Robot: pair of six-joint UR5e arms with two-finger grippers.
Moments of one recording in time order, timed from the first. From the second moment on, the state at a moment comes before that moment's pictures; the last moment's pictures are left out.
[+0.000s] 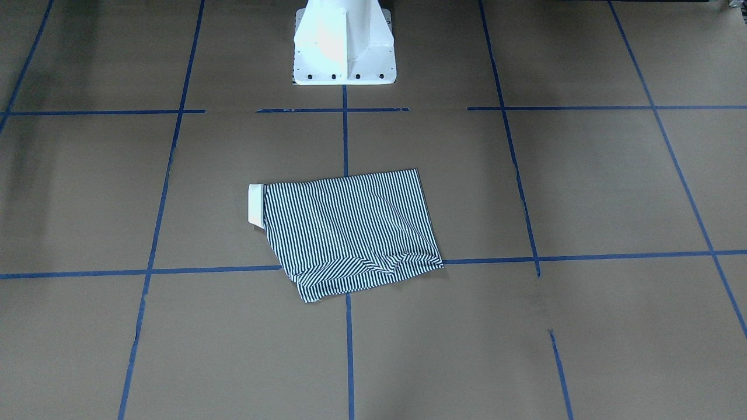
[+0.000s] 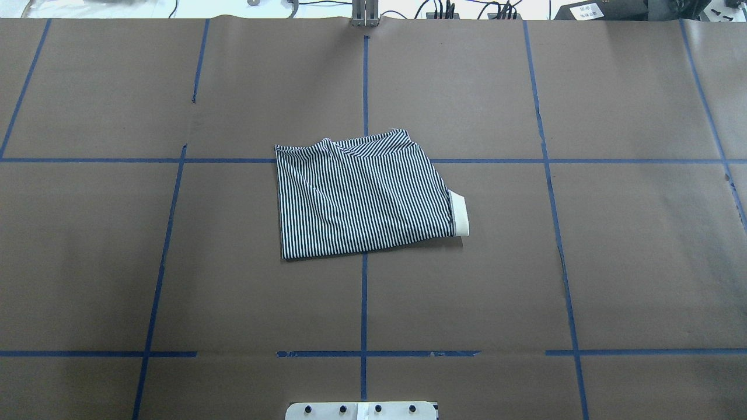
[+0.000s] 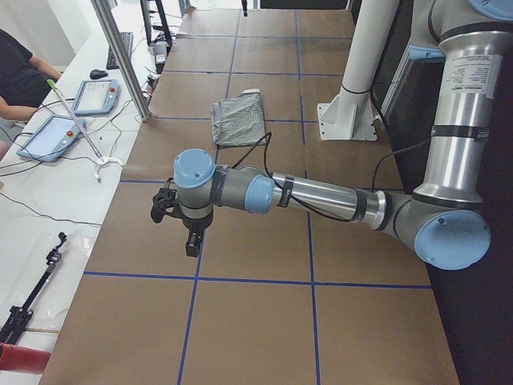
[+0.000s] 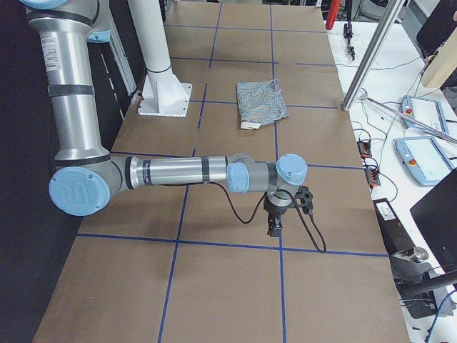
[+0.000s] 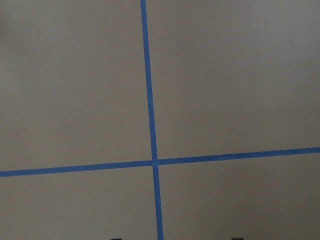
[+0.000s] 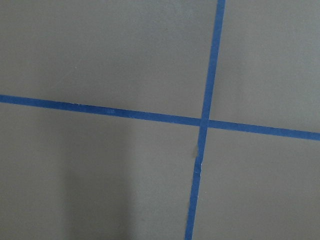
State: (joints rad) left arm -1.58 -1.62 -1.70 -1.59 -2.35 -0.06; right arm 1.44 -1.47 1.55 -1.61 2.32 0.01
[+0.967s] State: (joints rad) left arm -1.55 -1.48 -1.70 -1.59 -2.33 0.08; right arm 1.43 -1.46 1.54 -1.61 2.31 0.00
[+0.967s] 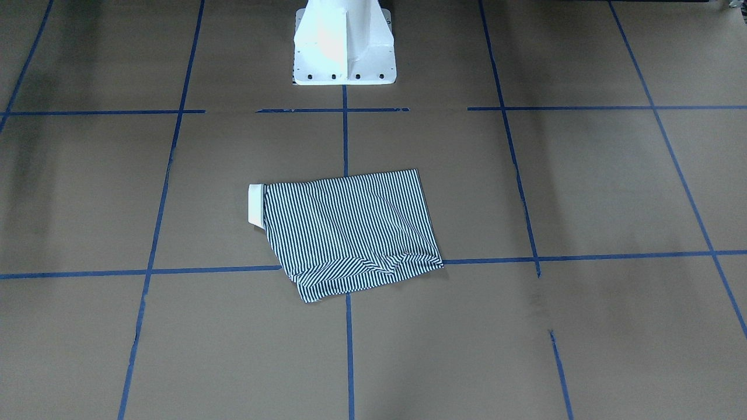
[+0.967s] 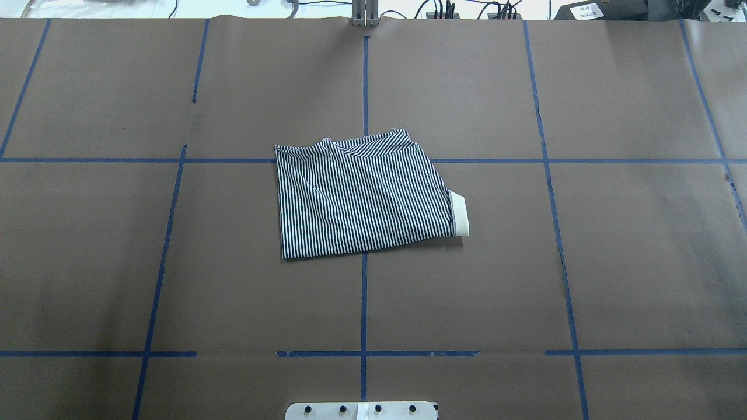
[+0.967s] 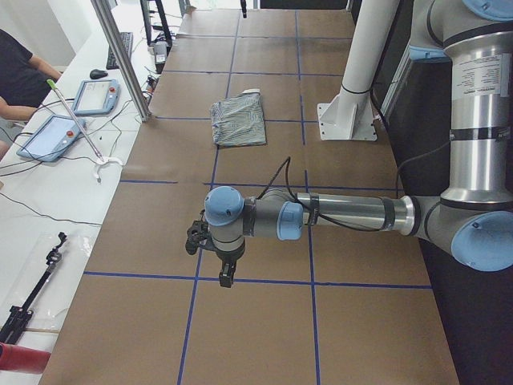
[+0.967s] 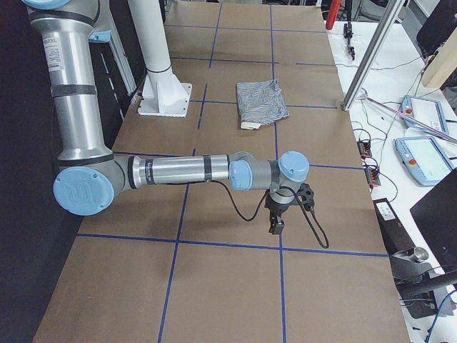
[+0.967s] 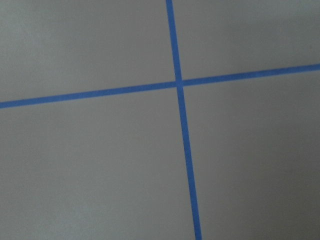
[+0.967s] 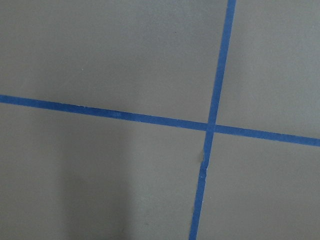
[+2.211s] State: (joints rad) left arm -1.55 -1.48 -1.71 -1.49 -2.33 0.09; right arm 1.43 -1.46 1.54 -1.60 2.32 0.01
